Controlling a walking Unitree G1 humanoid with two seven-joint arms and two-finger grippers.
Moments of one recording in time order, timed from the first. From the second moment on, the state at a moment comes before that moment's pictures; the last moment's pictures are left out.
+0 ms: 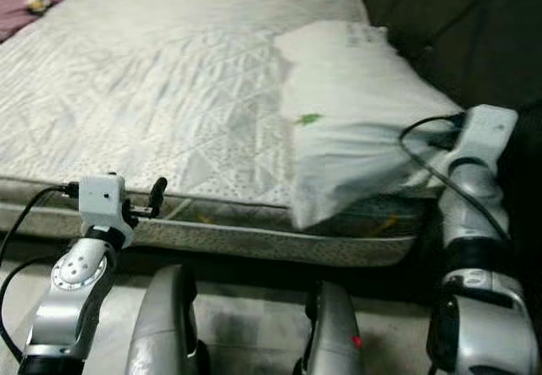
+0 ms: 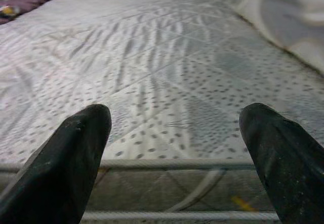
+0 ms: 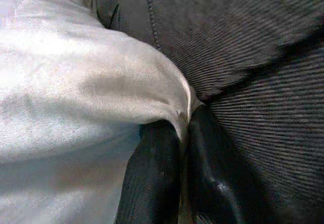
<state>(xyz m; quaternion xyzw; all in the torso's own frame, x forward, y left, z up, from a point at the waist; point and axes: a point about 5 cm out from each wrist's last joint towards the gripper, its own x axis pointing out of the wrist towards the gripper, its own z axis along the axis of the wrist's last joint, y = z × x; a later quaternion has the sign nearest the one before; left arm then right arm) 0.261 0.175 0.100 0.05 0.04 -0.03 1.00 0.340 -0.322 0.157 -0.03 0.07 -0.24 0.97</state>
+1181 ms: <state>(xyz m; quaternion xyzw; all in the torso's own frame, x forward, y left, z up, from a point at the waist) 0.251 0.178 0.093 0.06 0.05 -0.02 1.00 0.277 -0.255 0.098 -0.01 0.08 -0.19 0.98</state>
